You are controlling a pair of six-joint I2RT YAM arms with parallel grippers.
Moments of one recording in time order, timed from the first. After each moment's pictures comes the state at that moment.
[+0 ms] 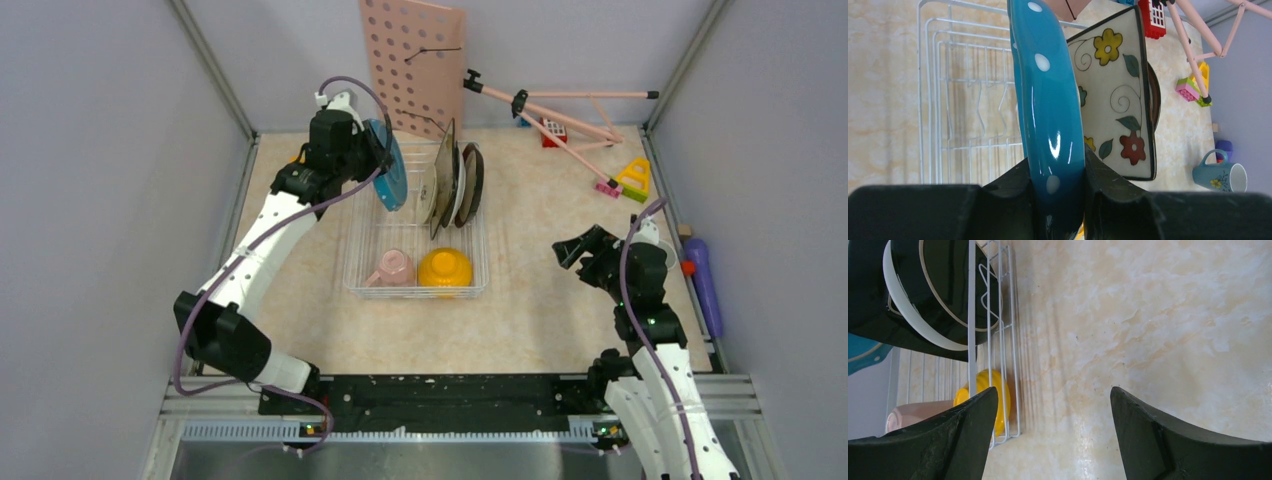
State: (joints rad) left arm -0.38 1.43 1.46 -0.48 -0.01 -0.57; right arm 0.04 0.55 0.48 -0.32 -0.15 0.63
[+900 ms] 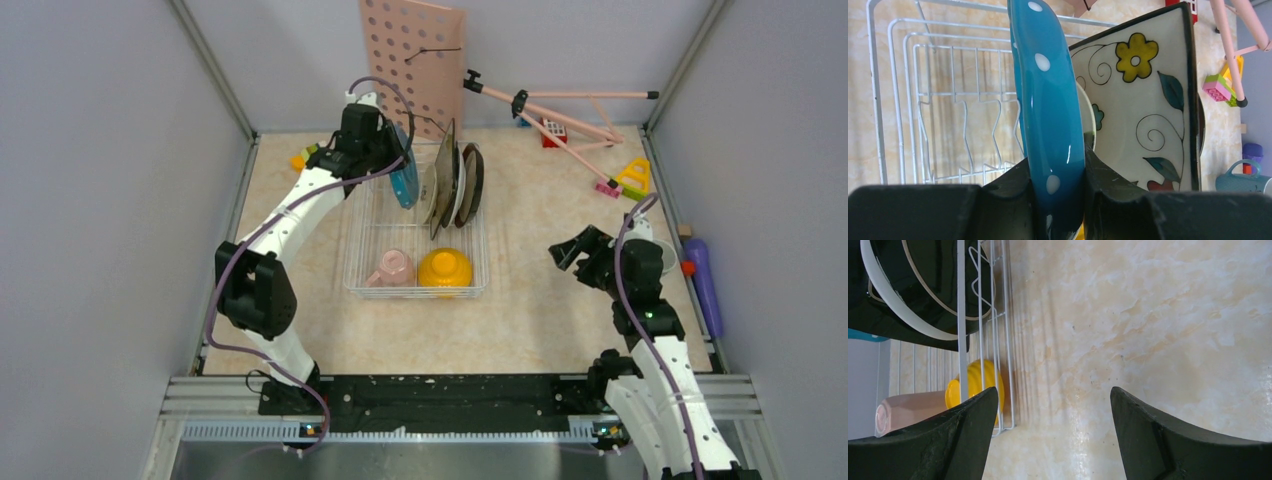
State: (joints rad) left arm -0.38 1.72 1.59 -0.41 0.03 -0.55; right arm 0.04 0.60 0.48 -0.32 -0.19 0.60
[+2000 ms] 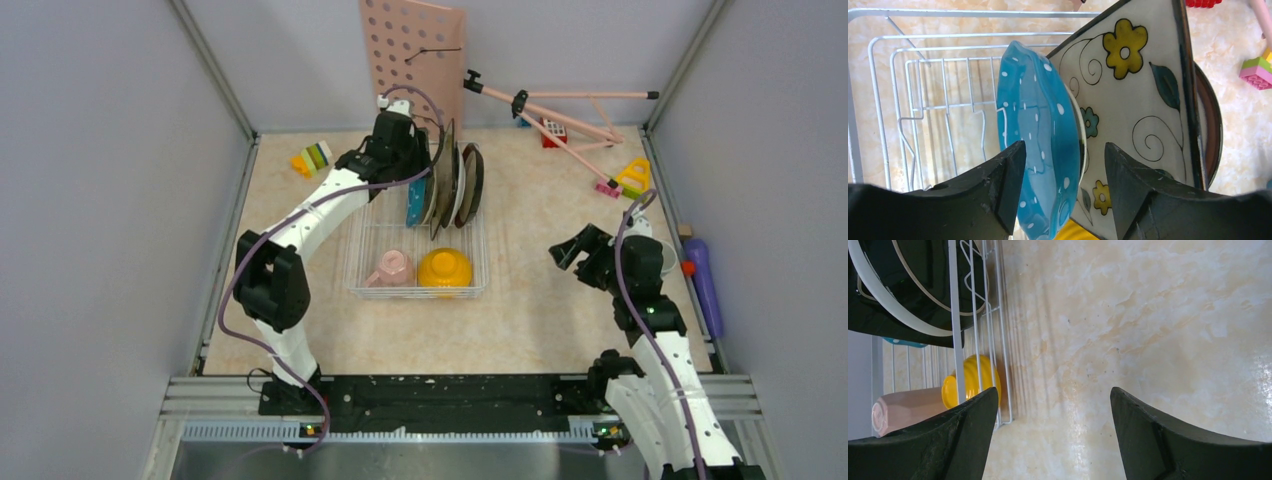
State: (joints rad) left arm -0.49 1.81 1.63 -0.41 -0.12 -0.45; right arm 0.04 0.63 0.52 -0.38 -0.18 0.59
